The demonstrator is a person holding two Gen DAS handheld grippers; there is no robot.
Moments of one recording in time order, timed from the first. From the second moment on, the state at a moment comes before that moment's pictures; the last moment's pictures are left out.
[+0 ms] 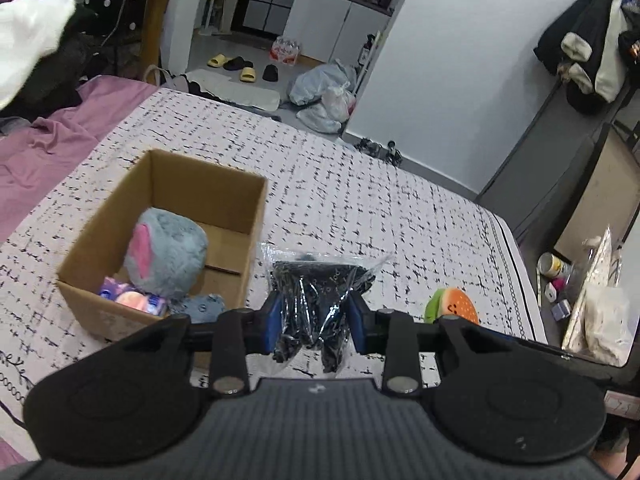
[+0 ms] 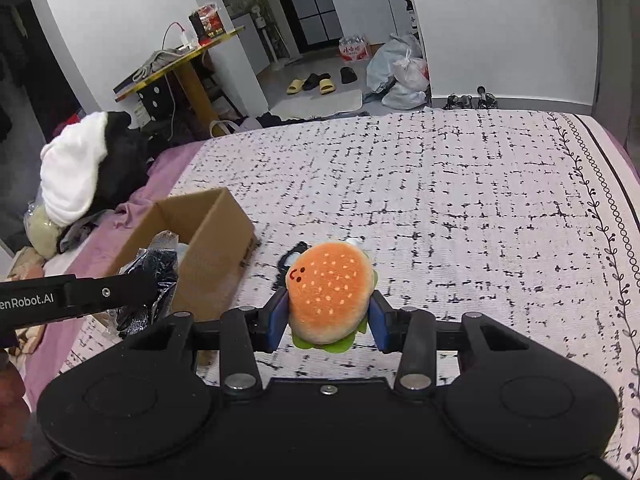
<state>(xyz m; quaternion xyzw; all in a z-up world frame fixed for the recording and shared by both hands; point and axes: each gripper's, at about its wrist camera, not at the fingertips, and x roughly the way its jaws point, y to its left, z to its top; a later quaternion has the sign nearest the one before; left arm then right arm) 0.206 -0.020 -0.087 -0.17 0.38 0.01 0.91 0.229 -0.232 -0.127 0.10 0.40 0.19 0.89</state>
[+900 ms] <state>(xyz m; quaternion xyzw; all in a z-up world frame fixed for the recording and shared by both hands) 0.195 0.074 -0.077 -0.21 0.36 0.04 0.91 0.226 -0.147 -0.093 0.07 0.38 0.22 0.90</state>
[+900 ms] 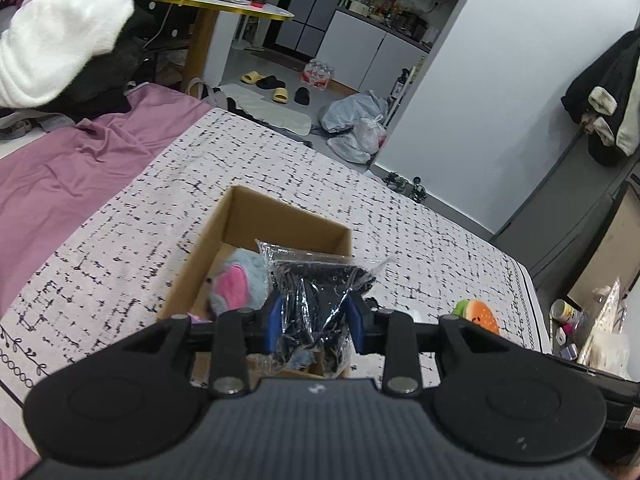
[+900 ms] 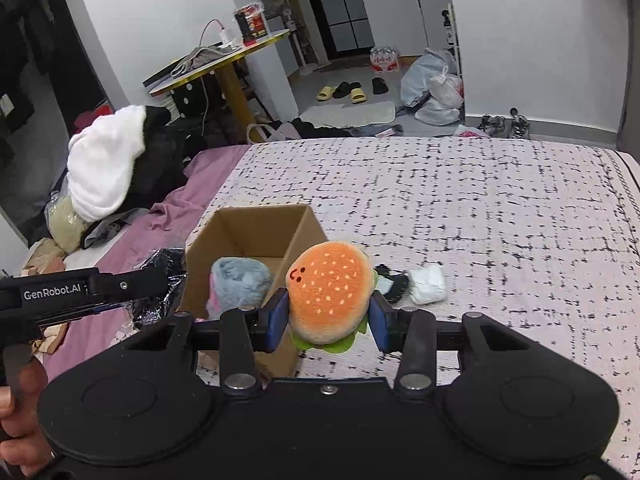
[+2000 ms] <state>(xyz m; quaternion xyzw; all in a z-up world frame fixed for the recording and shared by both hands) 0.222 0.133 -0.089 -0.24 0.36 0.07 0.90 0.295 -0.032 -0.124 0.02 0.45 0.25 0.86</state>
